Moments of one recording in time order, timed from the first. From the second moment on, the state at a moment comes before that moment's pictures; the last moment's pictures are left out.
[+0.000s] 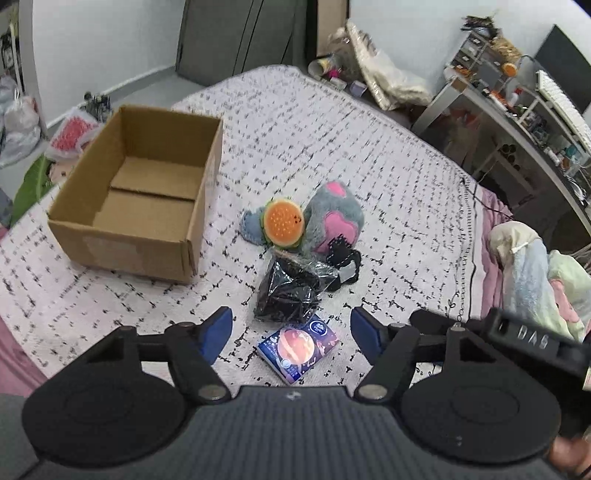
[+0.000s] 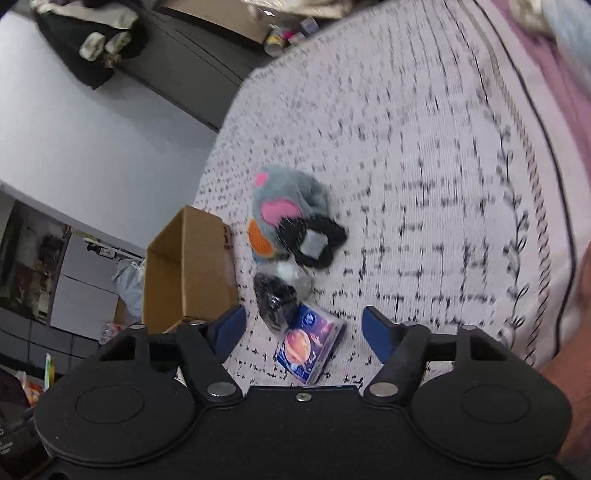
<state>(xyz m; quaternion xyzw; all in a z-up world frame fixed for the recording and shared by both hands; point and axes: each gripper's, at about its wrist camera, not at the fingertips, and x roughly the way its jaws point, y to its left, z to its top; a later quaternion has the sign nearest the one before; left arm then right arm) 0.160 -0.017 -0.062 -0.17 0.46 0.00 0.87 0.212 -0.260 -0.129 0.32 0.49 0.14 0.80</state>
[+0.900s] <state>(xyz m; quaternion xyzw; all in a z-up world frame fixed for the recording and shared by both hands) 0.236 -0.013 -0.161 -0.23 0.50 0.01 0.84 0.236 -0.215 -0.212 0.34 0.57 0.12 0.74</state>
